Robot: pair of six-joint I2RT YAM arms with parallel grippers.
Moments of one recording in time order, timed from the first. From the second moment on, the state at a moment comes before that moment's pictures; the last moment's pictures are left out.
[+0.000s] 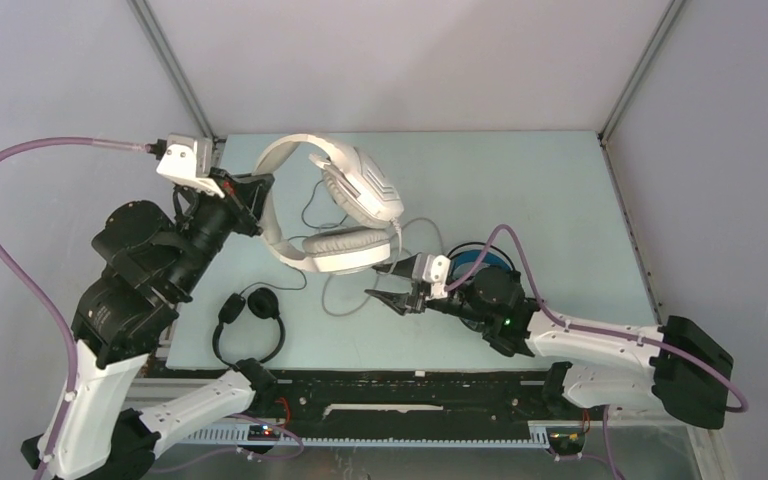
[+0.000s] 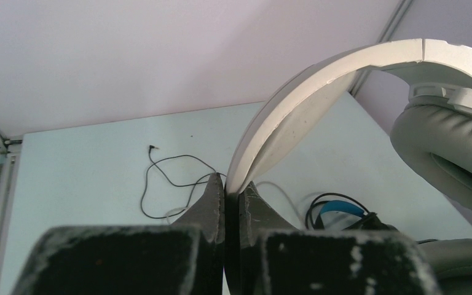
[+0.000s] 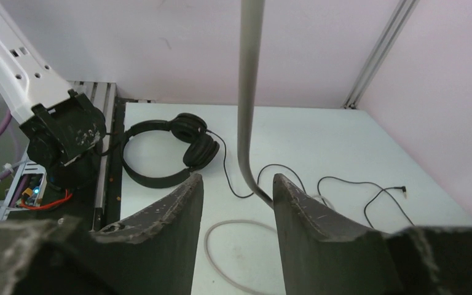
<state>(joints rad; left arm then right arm) -0.67 0.84 1.55 -0.70 -0.31 -0.16 1.08 1.15 0.57 0.77 -0.26 -0.16</state>
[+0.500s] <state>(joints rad) -0.67 0.81 1.55 -0.63 -0.15 -0.30 1.04 1.24 0.53 1.03 -0.29 -0.08</state>
